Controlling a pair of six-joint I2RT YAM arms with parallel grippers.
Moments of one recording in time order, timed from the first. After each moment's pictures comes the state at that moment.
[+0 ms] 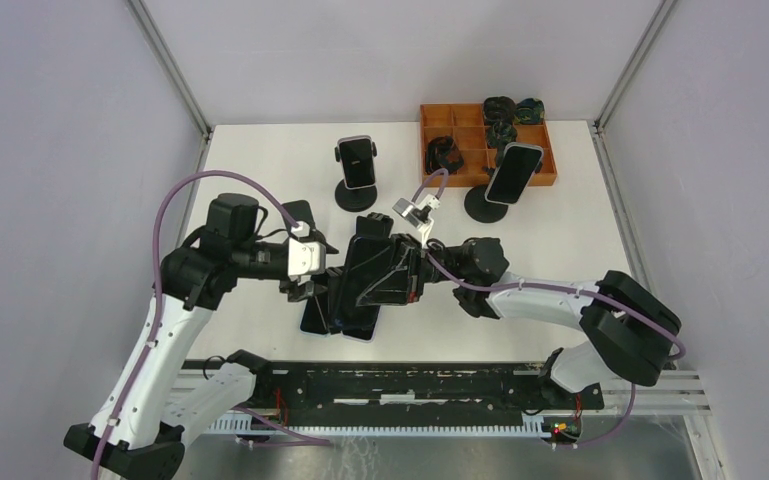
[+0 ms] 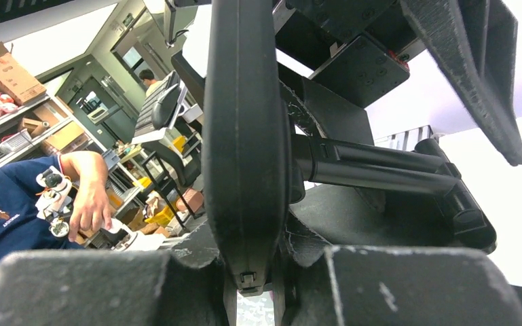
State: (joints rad) left arm -0.37 0.88 1.14 -1.00 0.90 0.95; right arm 0.92 1.46 0.69 1.33 -0.84 1.05
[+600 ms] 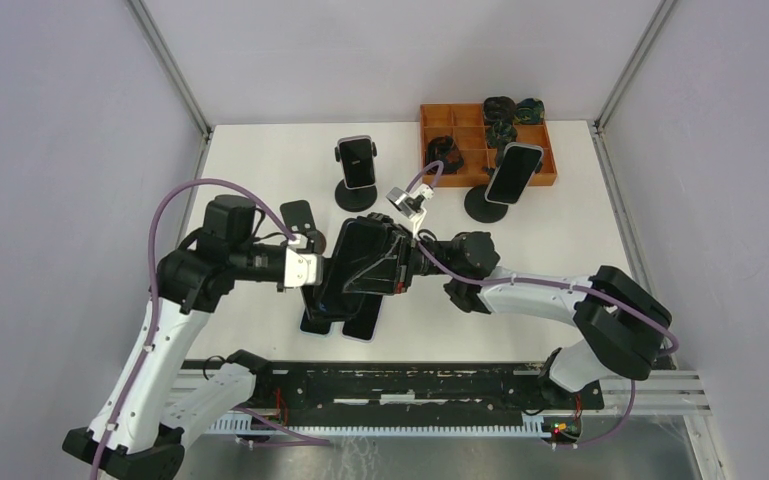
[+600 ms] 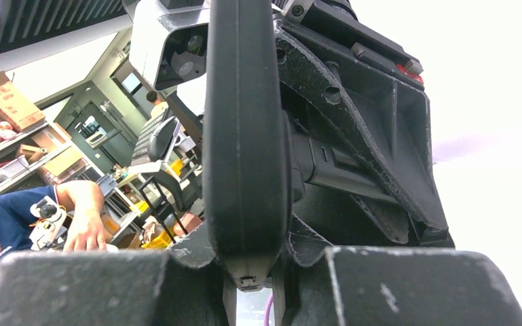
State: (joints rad) left arm -0.37 0.87 1.15 -1.02 0.92 1.08; right arm 0.95 1.51 0.78 1.32 -0.76 1.06
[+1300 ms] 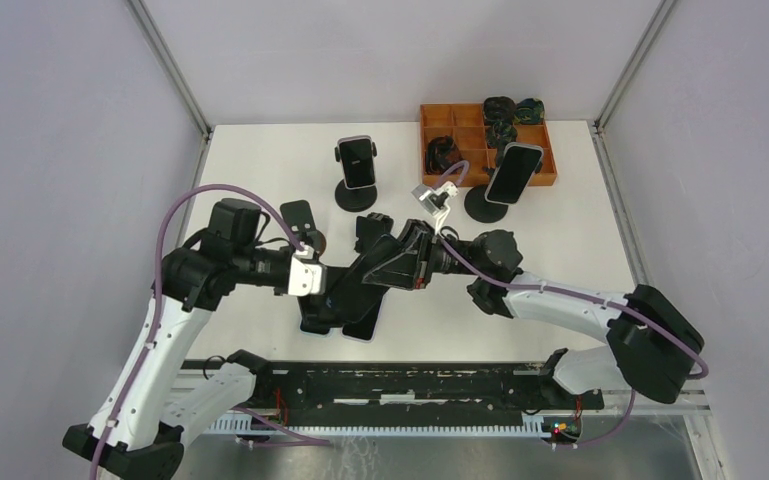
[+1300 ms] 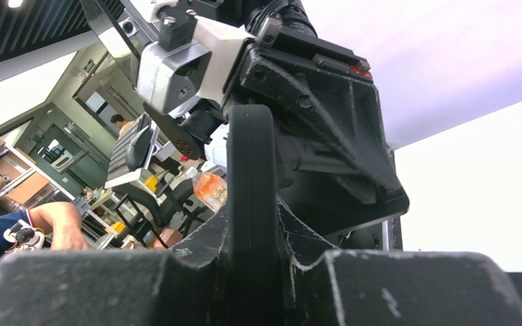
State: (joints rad) left arm -0.37 0.88 1.15 -1.12 0.86 1.20; right arm 0.86 1.36 0.68 1.16 -0.73 1.01
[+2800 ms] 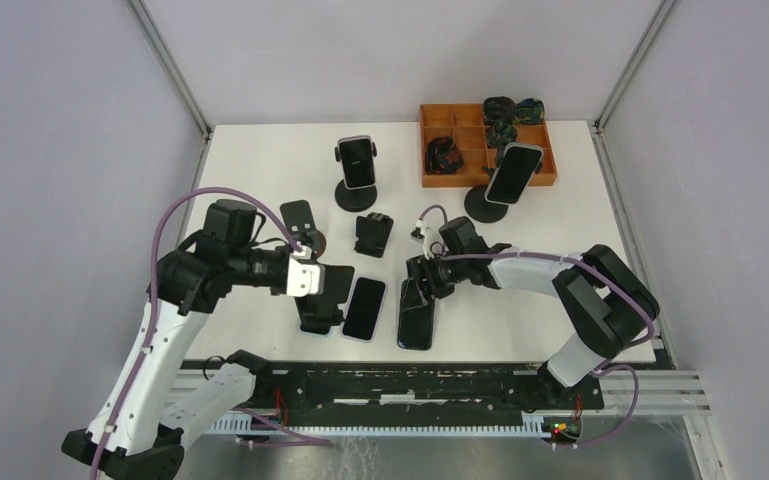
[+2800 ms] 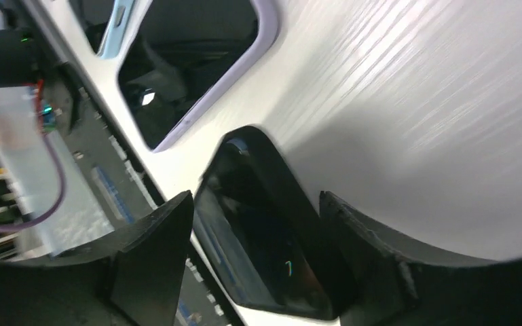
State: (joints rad) left arm -0.37 0.86 1.16 -1.13 0.81 1.21; right arm 0.64 1.63 0.72 -0.05 -0.64 0.34
